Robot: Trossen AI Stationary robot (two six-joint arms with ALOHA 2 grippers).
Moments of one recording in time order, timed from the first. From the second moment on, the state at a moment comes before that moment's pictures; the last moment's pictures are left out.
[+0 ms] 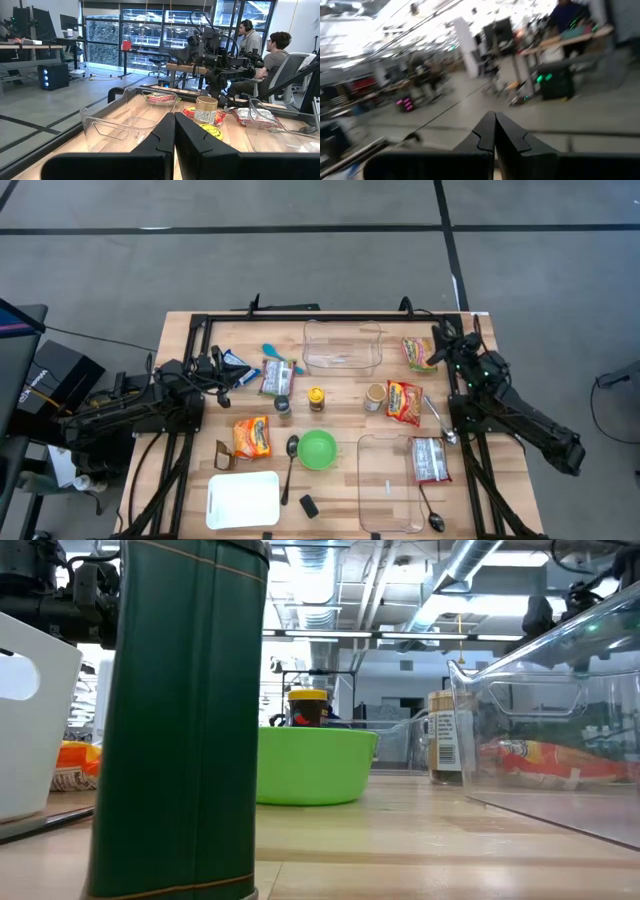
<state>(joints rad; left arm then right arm) 0.38 0.11 0.01 0.18 0.08 -0.09 -0.71 0.05 0.05 0.11 0.28 0.30</state>
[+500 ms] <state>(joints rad) 0.38 0.11 0.01 0.18 0.08 -0.09 -0.64 0.06 0.05 -0.08 0.10 0.21</state>
